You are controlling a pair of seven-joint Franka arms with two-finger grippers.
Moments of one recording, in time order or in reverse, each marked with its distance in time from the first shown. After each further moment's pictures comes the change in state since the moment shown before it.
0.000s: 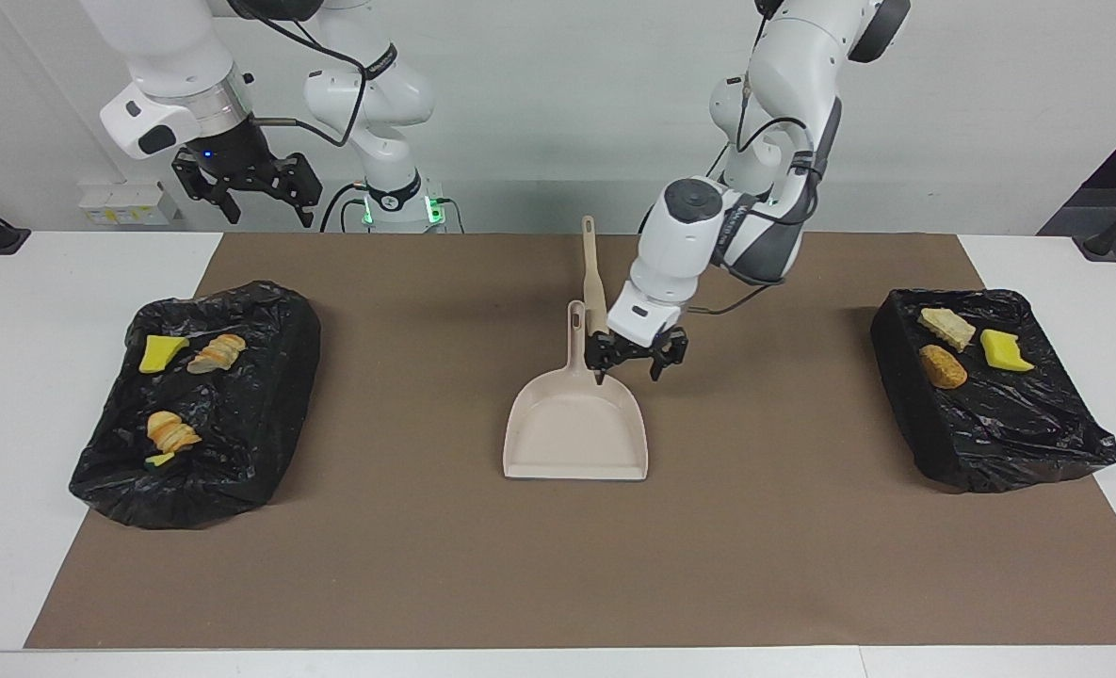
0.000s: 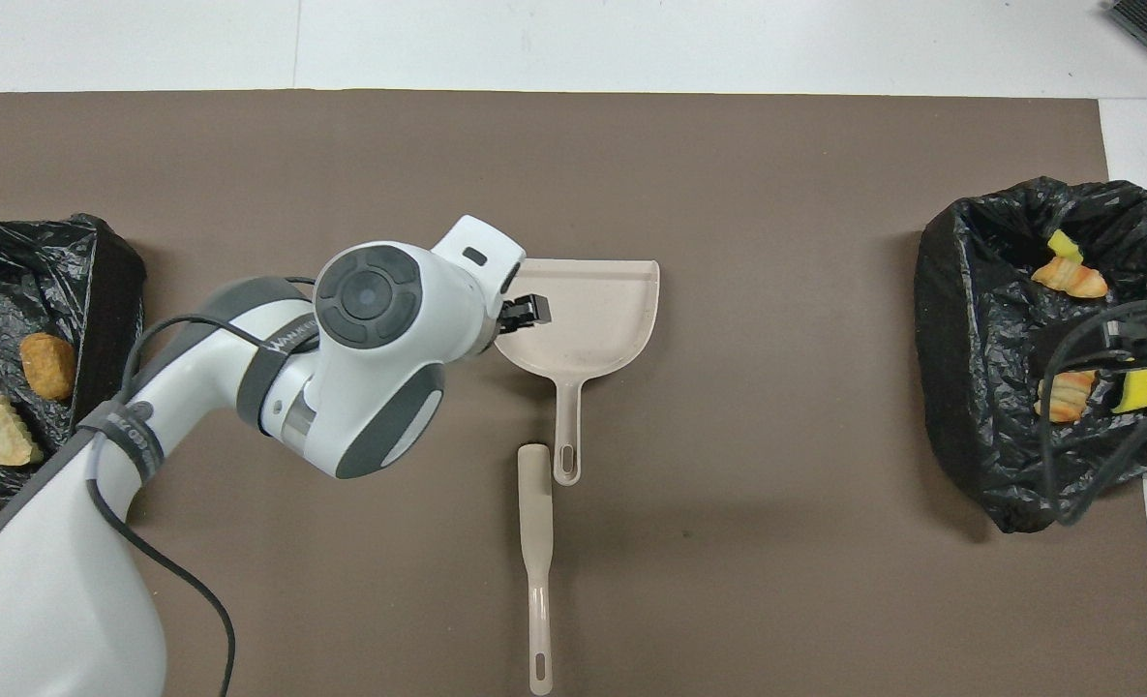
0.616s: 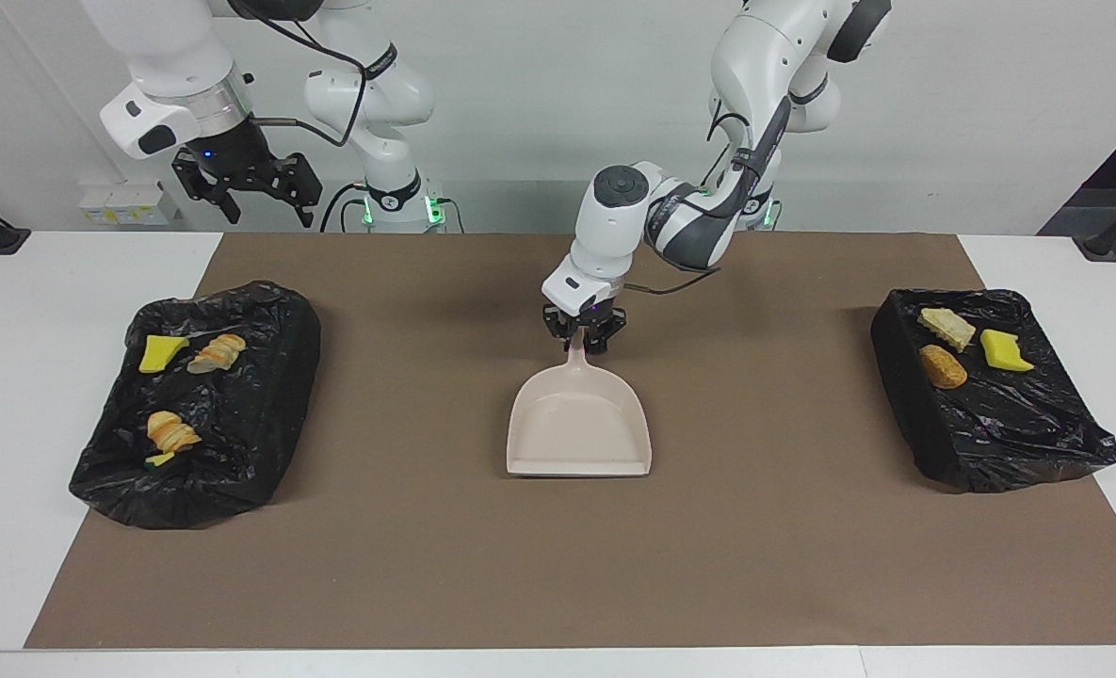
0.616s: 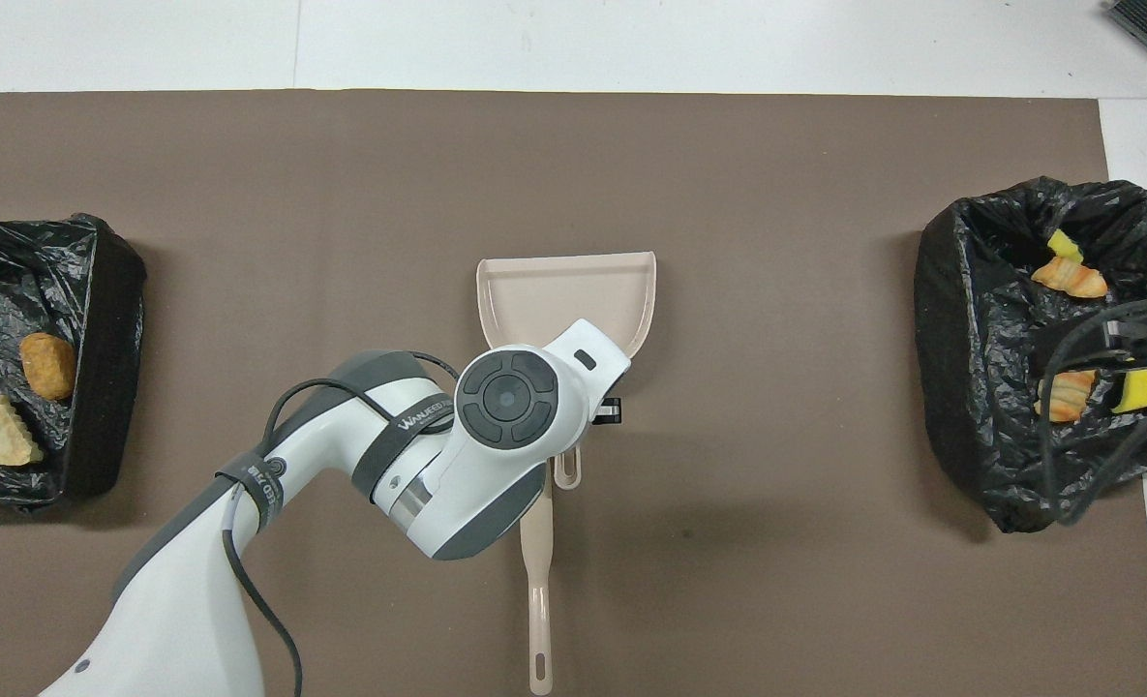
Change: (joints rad) left arm -0.112 0.017 -0.087 -0.108 -0.011 0.033 -0.002; right arm 0.000 0.000 0.000 0.000 0.000 0.000 0.000
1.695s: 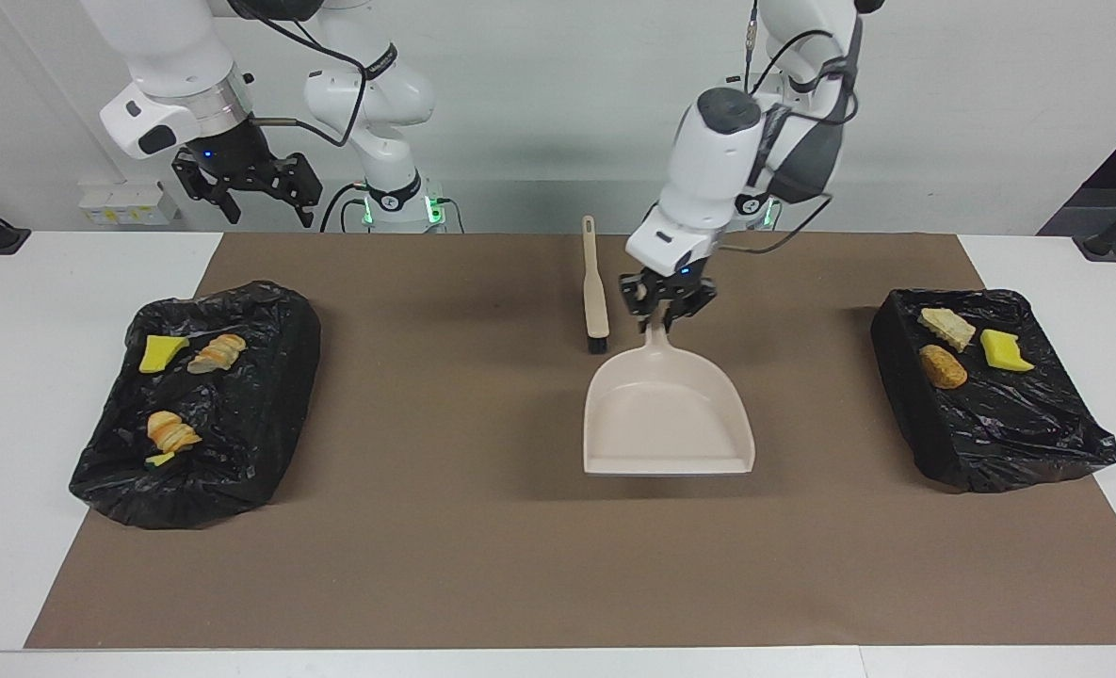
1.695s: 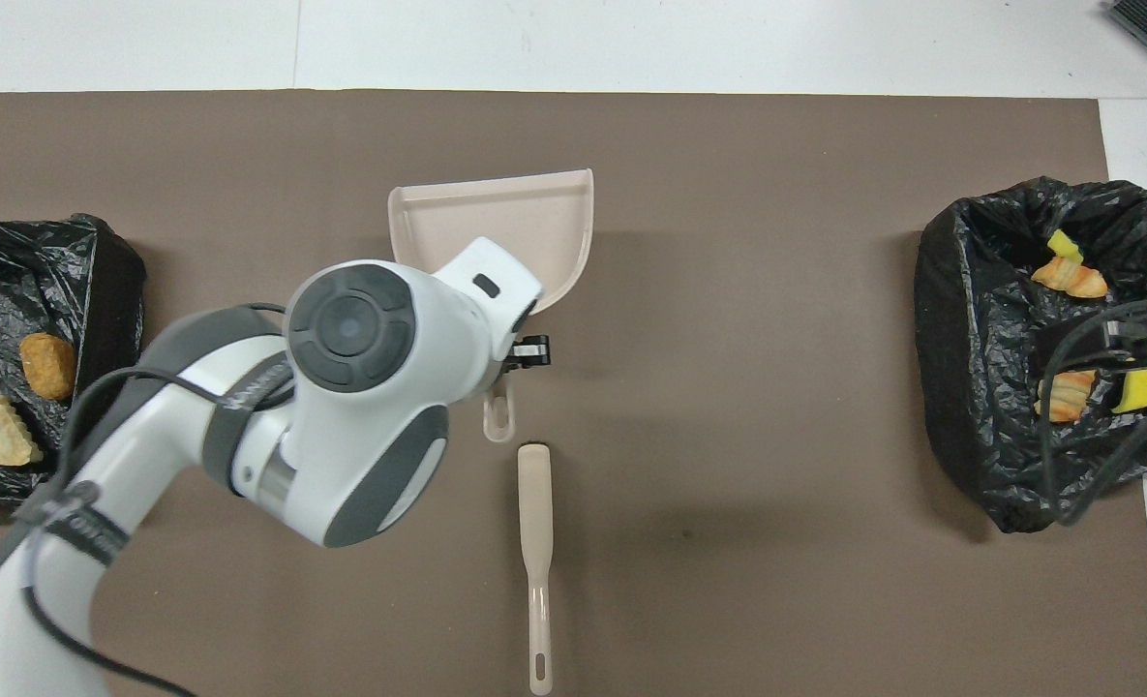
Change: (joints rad) left arm 0.040 -0.134 0.071 0.080 -0.105 -0.137 0.120; right arm 0.000 0.000 0.000 0.000 0.000 0.000 0.000
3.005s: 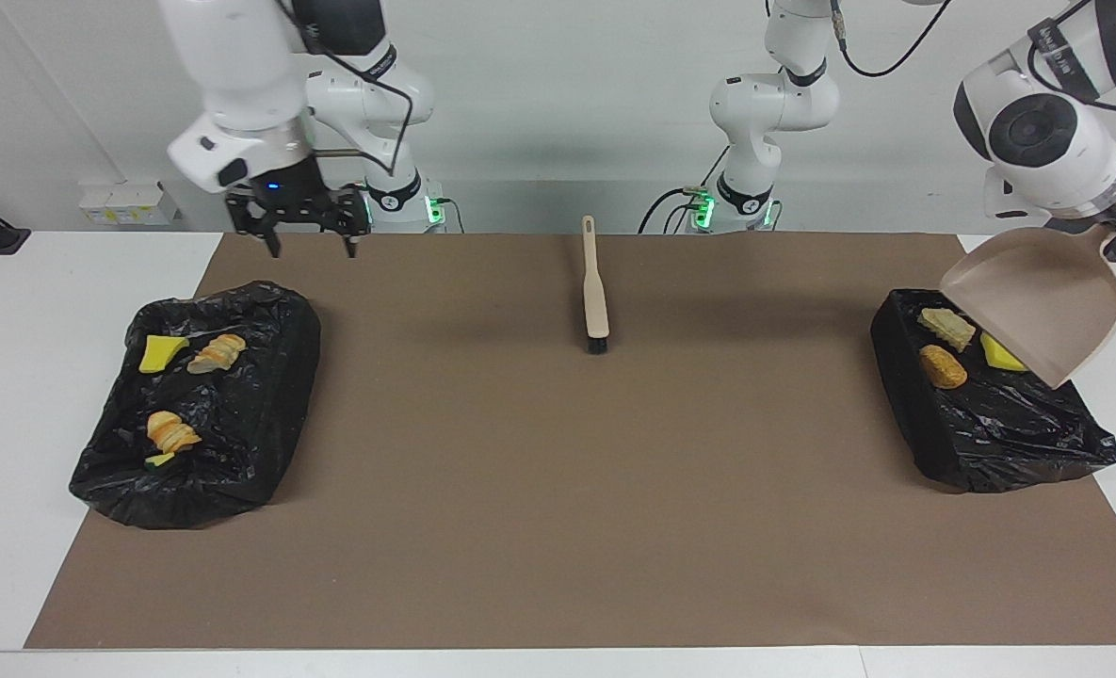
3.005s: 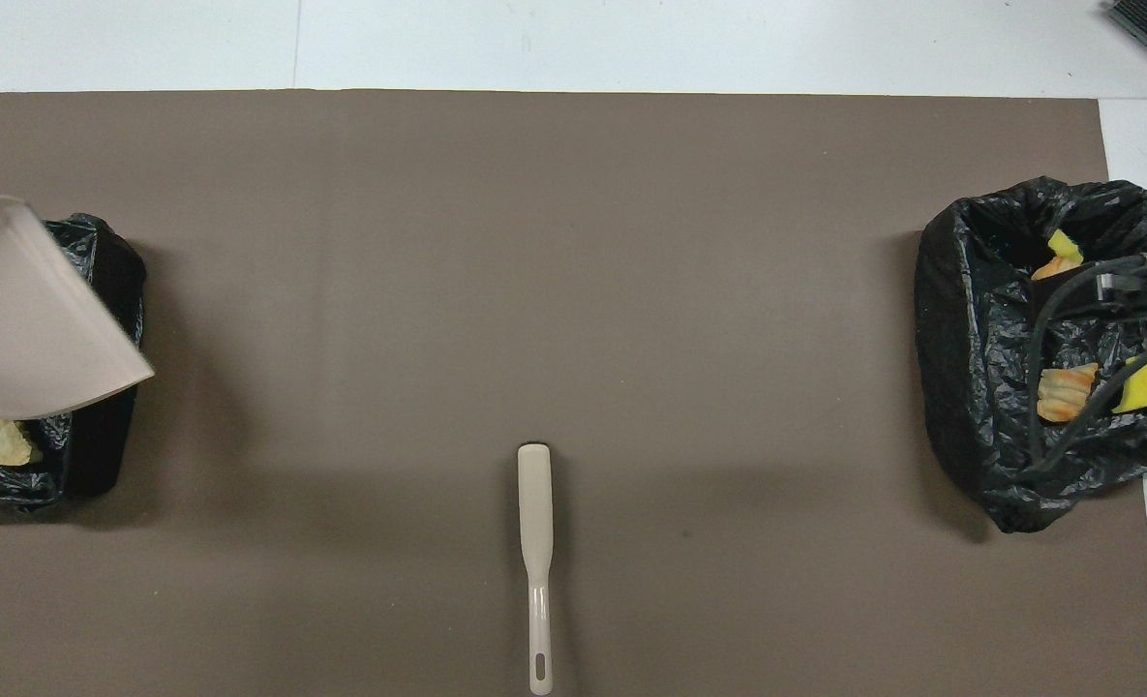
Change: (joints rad) left arm 0.062 -0.230 0.678 0.124 0.347 -0.579 1.610; right arm -0.003 0.034 -0.004 0.024 -0.018 0.098 0.000
